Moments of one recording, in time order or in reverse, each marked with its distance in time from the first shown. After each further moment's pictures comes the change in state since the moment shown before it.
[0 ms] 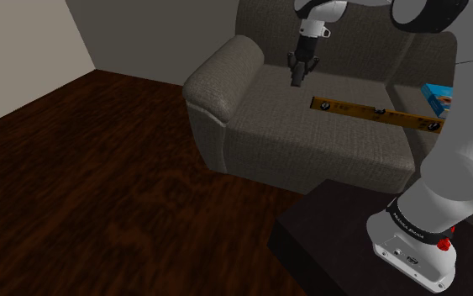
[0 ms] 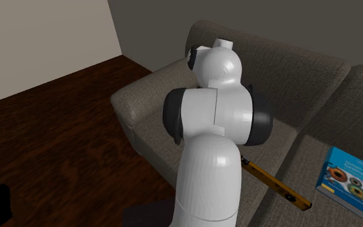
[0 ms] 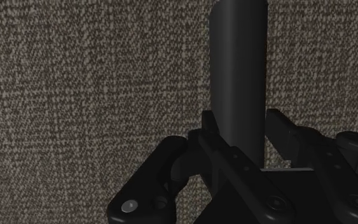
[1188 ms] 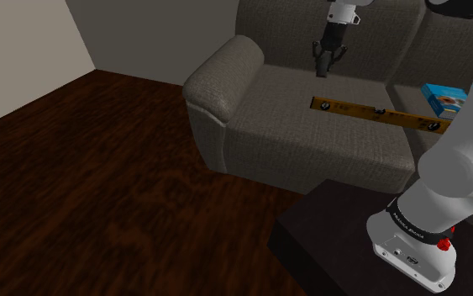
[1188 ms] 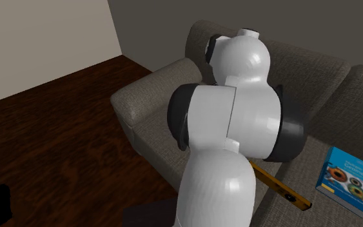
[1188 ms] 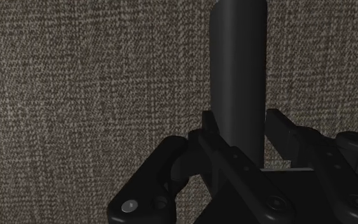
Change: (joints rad) arm -0.077 -0.168 -0.048 -0.118 -0.025 -0.067 -0.112
